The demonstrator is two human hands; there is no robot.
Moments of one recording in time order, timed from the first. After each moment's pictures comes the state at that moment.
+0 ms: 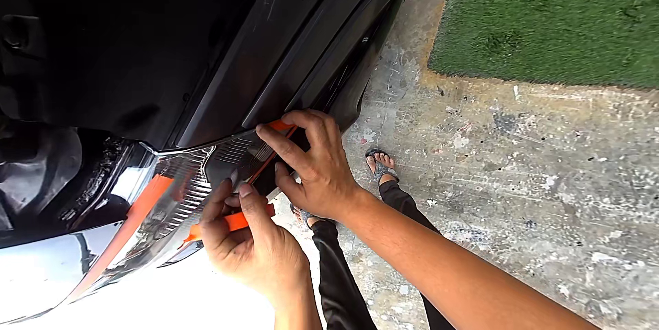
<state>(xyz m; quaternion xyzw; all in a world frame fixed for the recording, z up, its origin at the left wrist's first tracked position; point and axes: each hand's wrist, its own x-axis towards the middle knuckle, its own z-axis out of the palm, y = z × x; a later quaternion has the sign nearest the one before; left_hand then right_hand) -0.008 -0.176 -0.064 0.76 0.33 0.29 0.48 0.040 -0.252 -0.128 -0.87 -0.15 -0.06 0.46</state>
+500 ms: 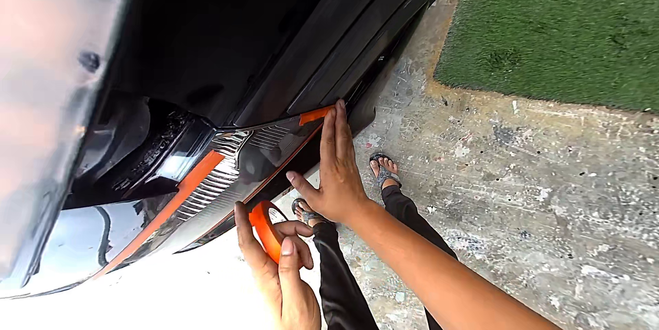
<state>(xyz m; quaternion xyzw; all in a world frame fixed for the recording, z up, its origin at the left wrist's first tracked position) -0.088 -0.126 -0.047 0.74 0.19 0.05 0.65 0.007 -0.222 -0.138 -0.89 -0.03 0.07 0.44</state>
